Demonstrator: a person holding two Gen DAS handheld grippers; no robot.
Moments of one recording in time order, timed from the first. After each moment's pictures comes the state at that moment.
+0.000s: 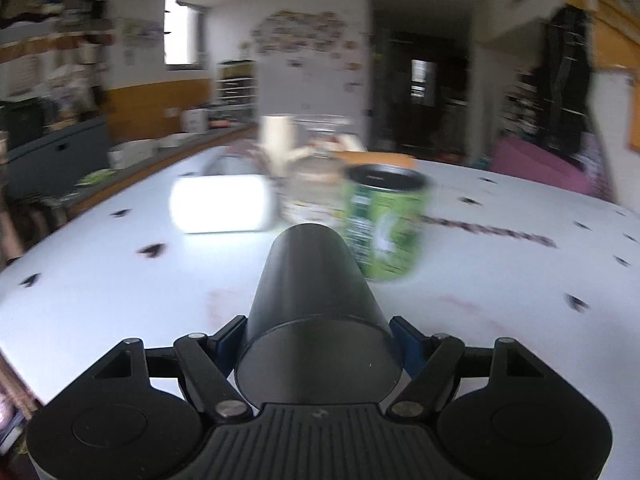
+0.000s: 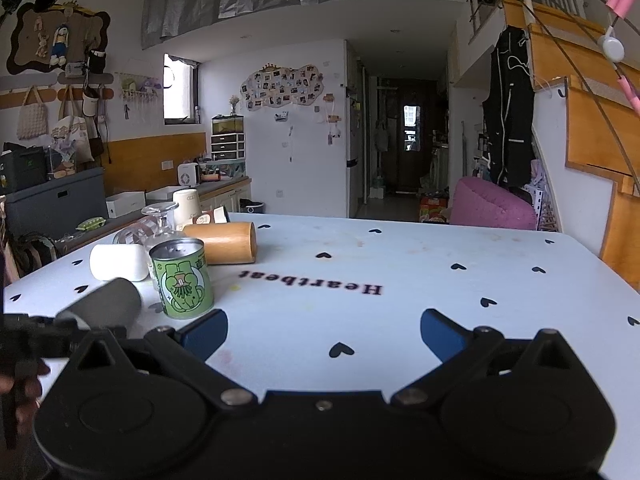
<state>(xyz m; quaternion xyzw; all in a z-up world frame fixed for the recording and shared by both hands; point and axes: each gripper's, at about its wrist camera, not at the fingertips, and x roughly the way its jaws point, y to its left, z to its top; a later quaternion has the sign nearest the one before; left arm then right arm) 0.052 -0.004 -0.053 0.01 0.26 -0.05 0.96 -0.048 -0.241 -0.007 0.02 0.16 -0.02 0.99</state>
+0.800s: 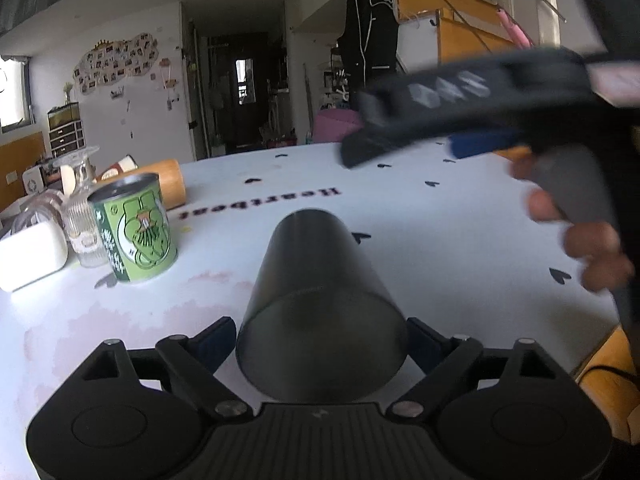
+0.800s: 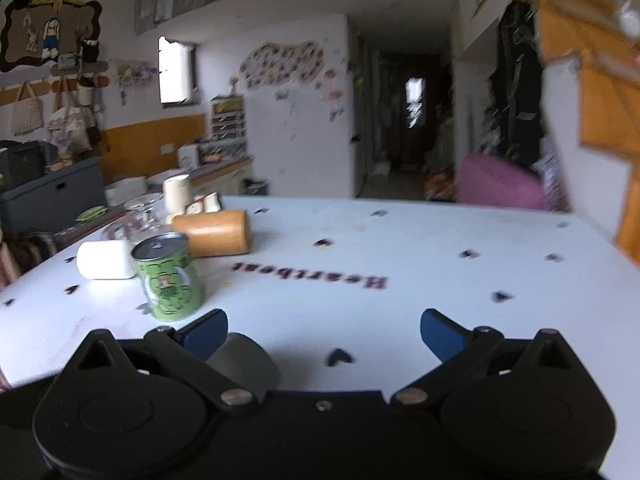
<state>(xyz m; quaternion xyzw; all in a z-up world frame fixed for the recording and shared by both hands) -0.006 -0.094 -0.072 0.10 0.25 -0.28 0.92 0.008 -0.258 -0.004 0.04 0.22 0.00 0.98</state>
